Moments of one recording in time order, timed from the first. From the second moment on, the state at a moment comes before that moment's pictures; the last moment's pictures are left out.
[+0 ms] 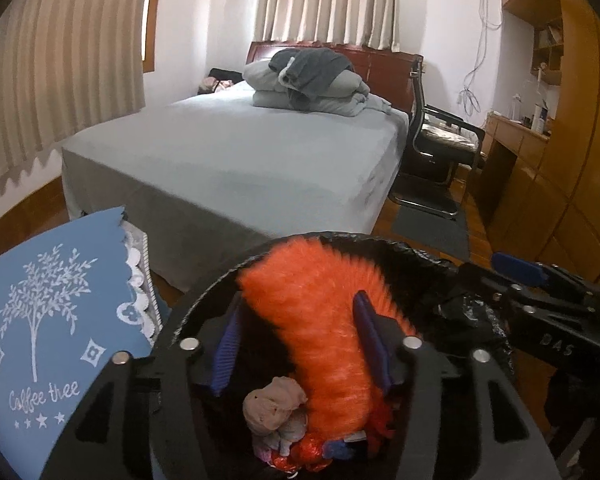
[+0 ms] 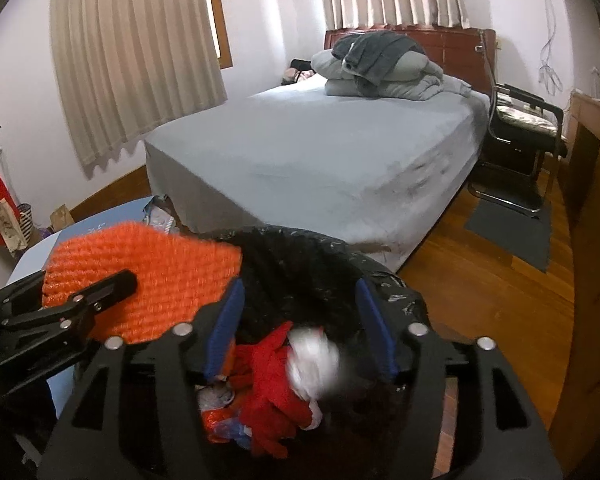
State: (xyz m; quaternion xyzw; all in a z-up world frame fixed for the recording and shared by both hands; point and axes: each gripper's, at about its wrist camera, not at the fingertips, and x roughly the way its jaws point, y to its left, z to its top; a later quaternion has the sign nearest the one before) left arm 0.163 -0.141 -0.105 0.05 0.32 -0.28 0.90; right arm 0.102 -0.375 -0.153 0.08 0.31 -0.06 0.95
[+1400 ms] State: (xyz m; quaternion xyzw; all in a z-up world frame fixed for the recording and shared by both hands) left arm 0.049 -0.025 -0.009 0.05 0.25 -0.19 0.95; right arm 0.001 -0.282 -0.048 0.05 0.27 0.00 0.96
